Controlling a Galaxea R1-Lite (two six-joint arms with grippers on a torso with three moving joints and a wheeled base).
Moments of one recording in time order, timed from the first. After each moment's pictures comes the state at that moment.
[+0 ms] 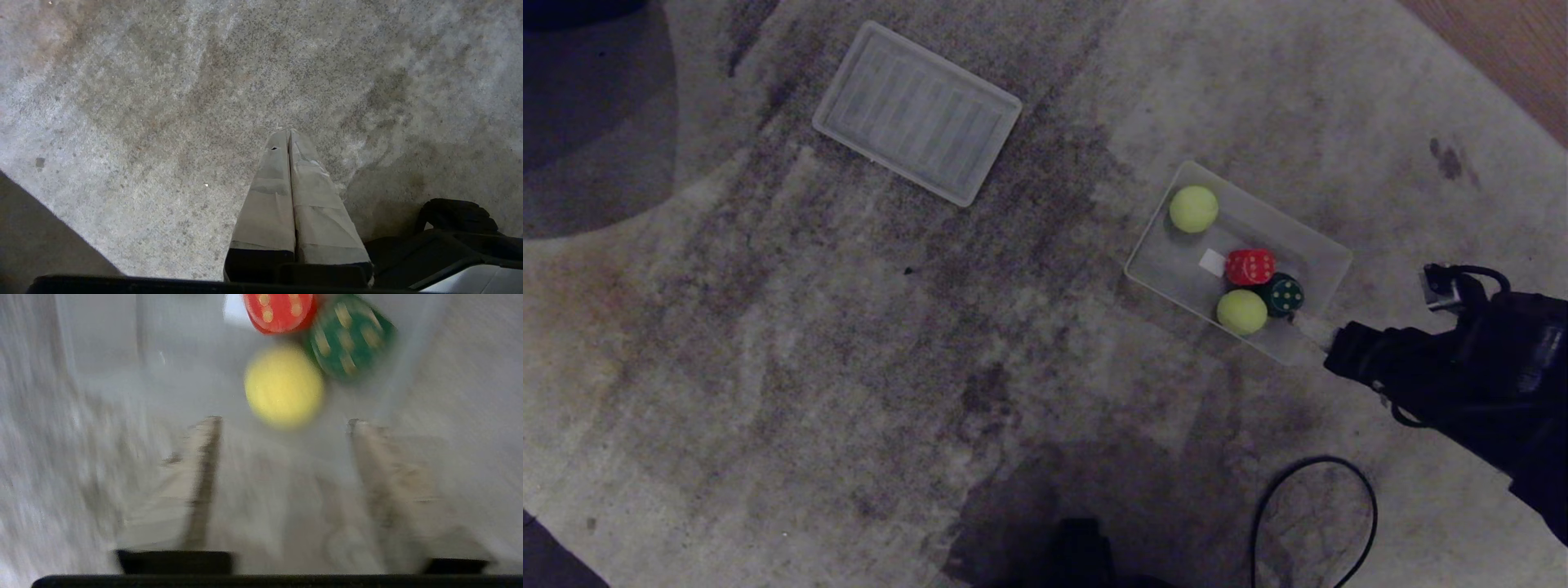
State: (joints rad) left arm 0.00 0.00 0.00 0.00 0.05 -0.07; right arm 0.13 1.70 -0.38 -1.20 0.08 0.36
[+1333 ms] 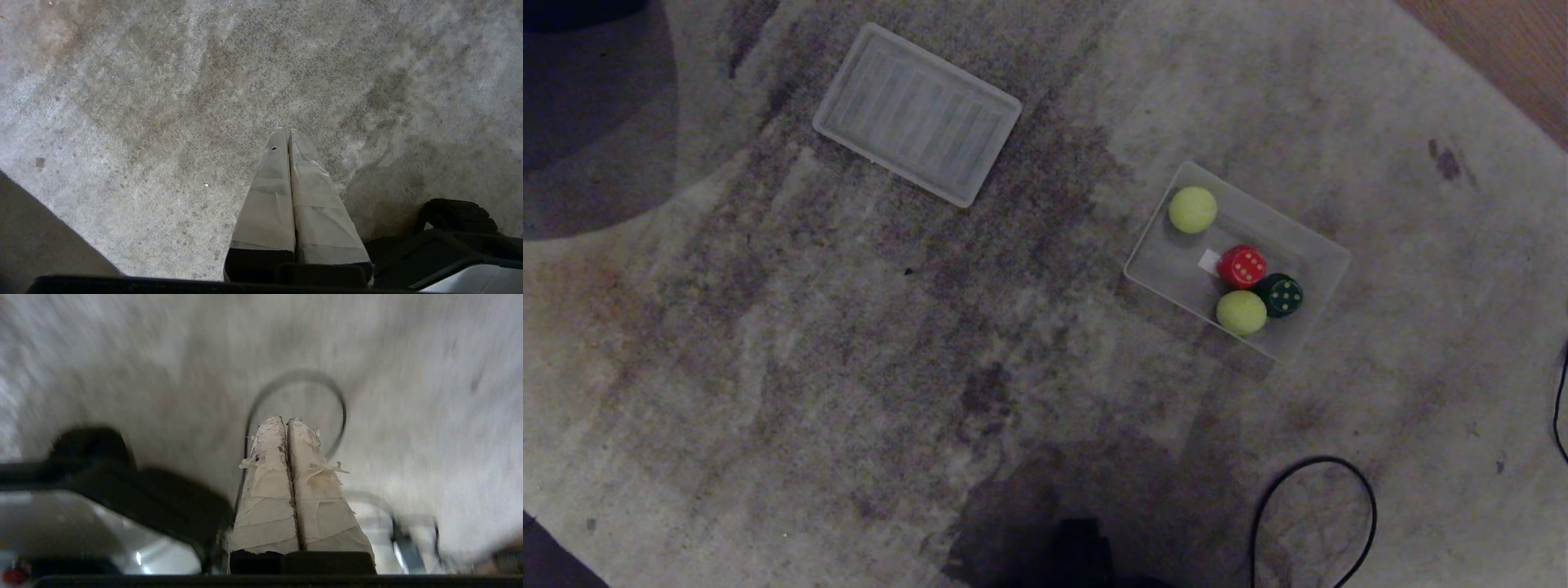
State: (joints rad) left arm 0.00 0.00 0.00 0.00 0.05 -0.07; right arm 0.00 0.09 -0.04 0.09 0.00 0.02
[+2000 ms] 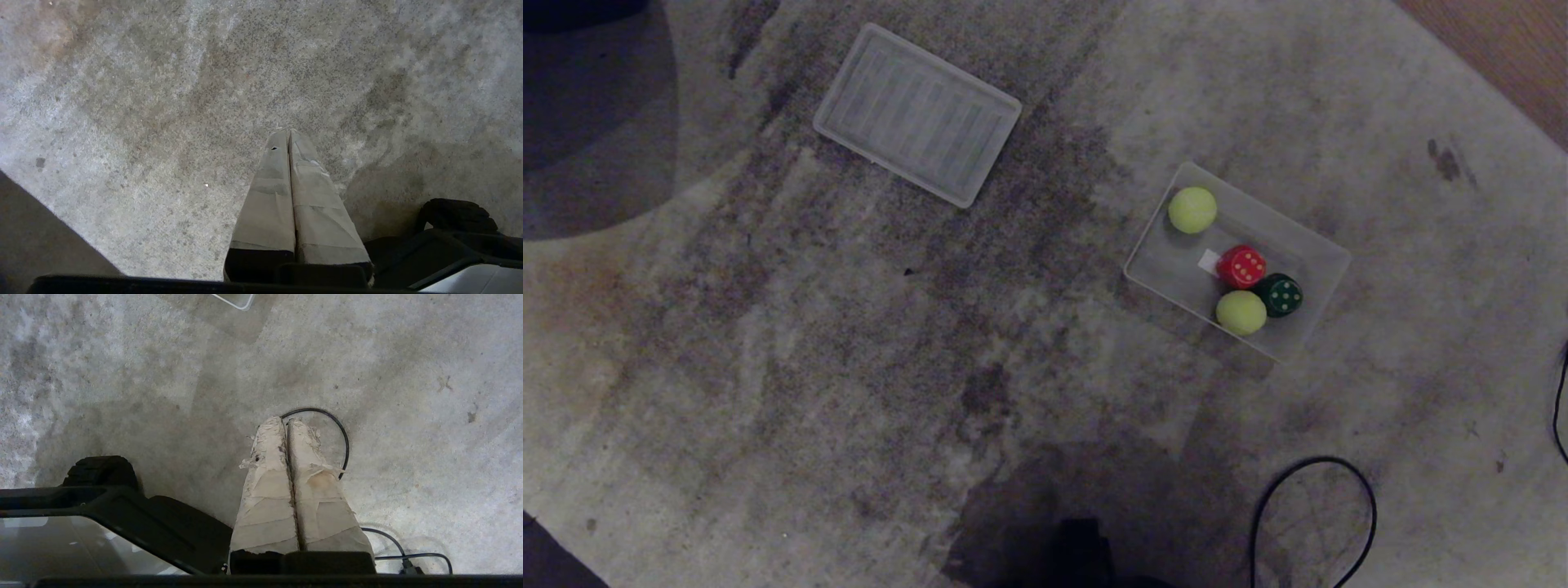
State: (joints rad) left arm 0.00 0.00 0.00 0.00 0.05 -0.06; right arm 0.01 0.00 -0.04 0.09 0.00 0.04
